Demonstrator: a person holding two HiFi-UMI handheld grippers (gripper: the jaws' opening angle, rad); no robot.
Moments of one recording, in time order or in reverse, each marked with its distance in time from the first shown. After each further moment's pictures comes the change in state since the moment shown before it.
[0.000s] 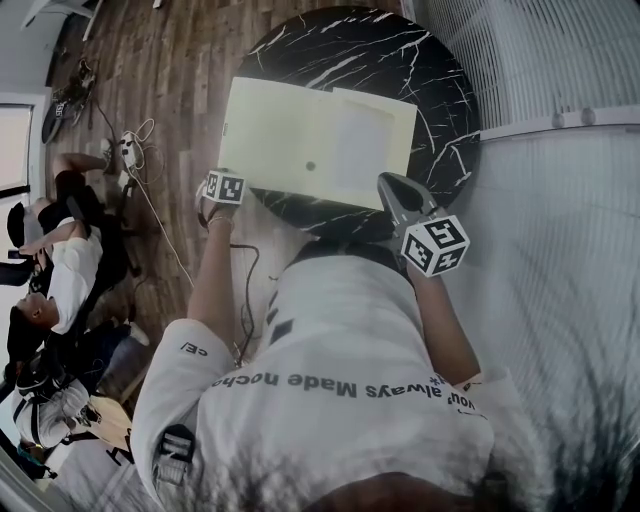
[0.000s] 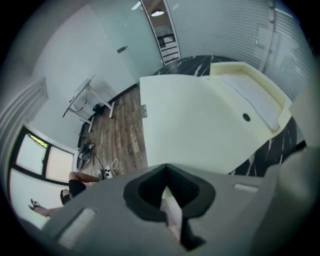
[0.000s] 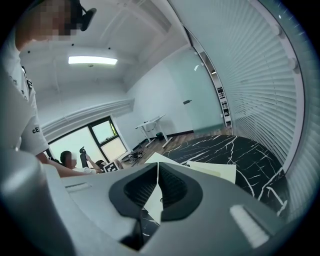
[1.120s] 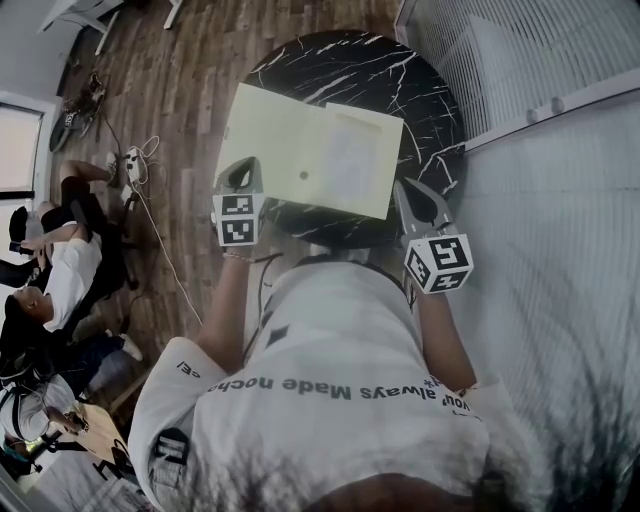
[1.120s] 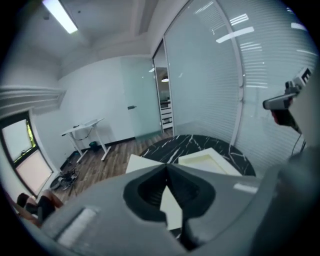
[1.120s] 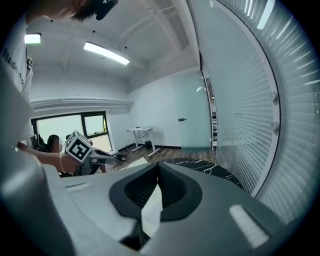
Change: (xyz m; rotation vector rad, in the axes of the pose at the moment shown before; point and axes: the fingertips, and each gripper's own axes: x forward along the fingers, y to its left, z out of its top) left arm -0.254 -0.087 0.123 -0.112 -0.679 -0.075; right arm -0.087 0.014 0.046 -0.234 -0.114 -0.170
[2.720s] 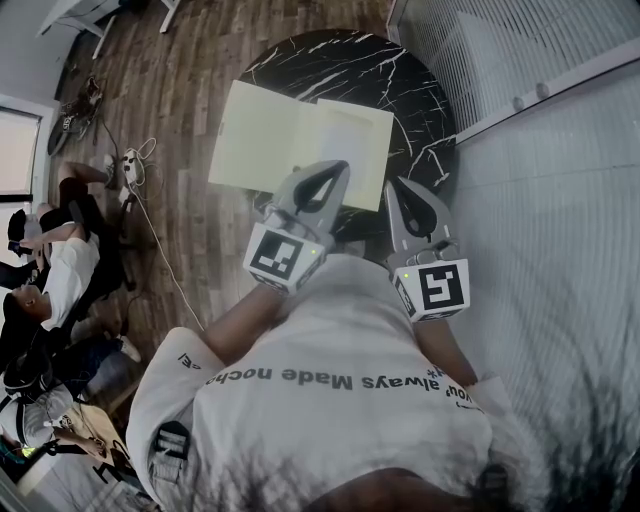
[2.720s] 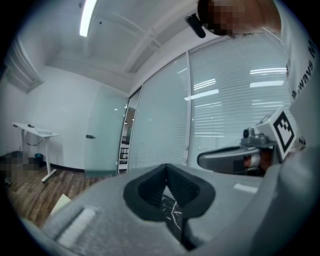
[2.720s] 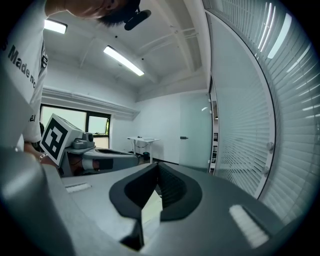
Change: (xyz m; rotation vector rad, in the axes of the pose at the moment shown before) left arm -0.125 -0.192 0.163 -0.070 -0.539 -0.479; right arm -0.064 0.056 0.083 -0.196 -0.159 -0.022
